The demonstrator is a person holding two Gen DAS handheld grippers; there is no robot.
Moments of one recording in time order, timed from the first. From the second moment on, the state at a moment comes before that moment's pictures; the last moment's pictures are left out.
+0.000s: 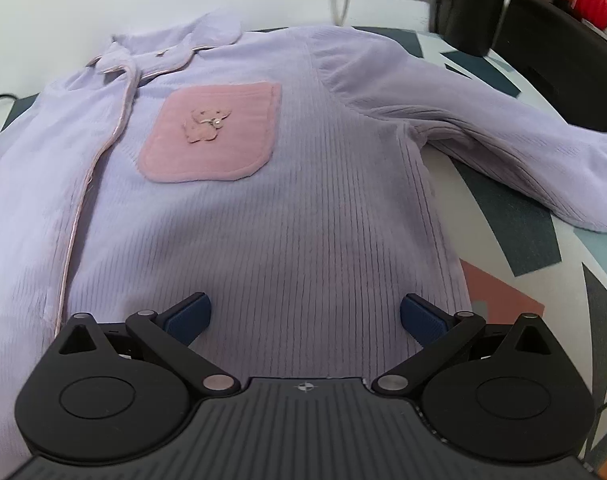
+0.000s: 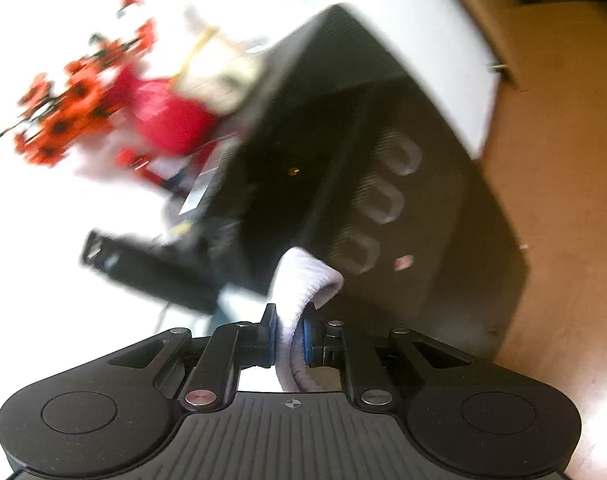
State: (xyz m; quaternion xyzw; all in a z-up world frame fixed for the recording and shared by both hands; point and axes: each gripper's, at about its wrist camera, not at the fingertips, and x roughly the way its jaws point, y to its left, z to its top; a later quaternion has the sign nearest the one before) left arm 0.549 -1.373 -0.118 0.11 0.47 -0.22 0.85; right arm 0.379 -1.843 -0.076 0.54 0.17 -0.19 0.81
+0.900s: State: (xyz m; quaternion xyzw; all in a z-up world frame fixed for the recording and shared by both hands) left arm 0.612 -1.062 -0.057 -0.12 0.35 -0.25 0.89; right arm 0.801 -1.410 0.108 0.37 0.30 0.18 0.86
